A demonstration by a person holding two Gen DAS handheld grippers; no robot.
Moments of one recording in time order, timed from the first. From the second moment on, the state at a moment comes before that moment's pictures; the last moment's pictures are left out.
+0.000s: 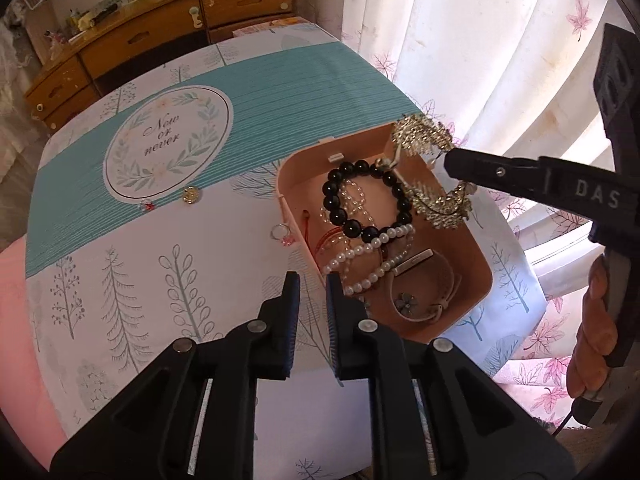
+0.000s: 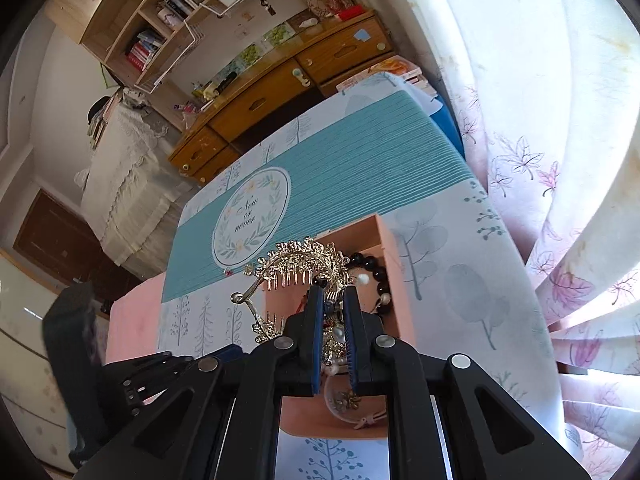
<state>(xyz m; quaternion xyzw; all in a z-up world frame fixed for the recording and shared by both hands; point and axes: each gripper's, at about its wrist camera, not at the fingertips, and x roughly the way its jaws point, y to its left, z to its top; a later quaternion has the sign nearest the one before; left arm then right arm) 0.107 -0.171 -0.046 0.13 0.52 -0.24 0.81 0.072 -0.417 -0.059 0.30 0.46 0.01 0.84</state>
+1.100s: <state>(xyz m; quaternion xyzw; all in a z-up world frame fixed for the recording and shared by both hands) 0.105 -0.056 -0.053 0.05 0.51 -0.11 0.85 0.125 -0.344 -0.116 0.23 0.51 0.01 0.83</state>
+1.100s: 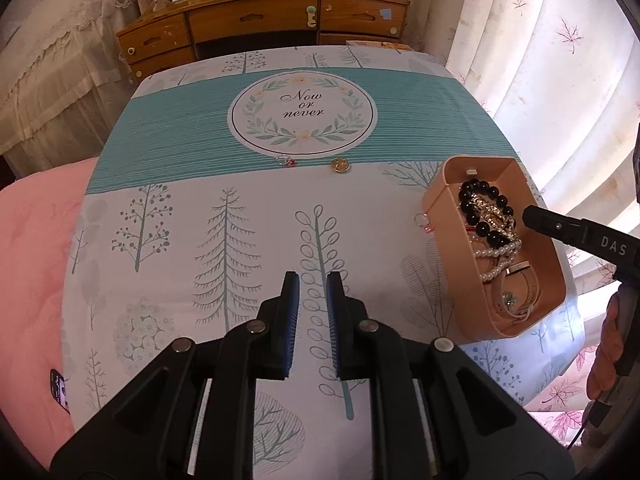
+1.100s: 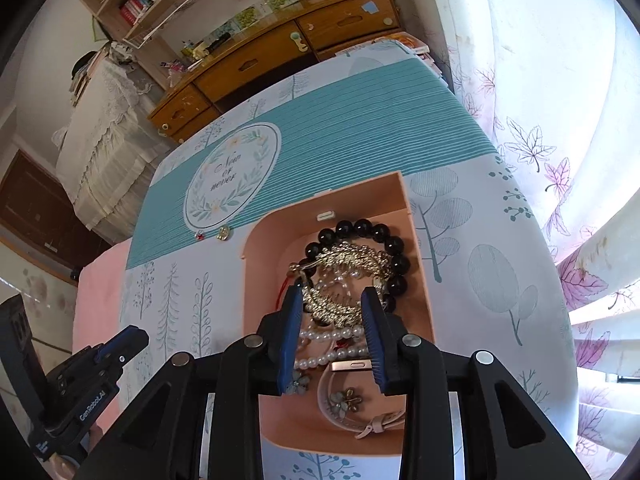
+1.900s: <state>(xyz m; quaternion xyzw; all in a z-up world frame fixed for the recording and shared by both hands) 0.105 0.016 -0.043 0.01 0.47 -0.08 0.88 0.122 -0.221 -0.074 0.07 0.50 0.10 0.86</state>
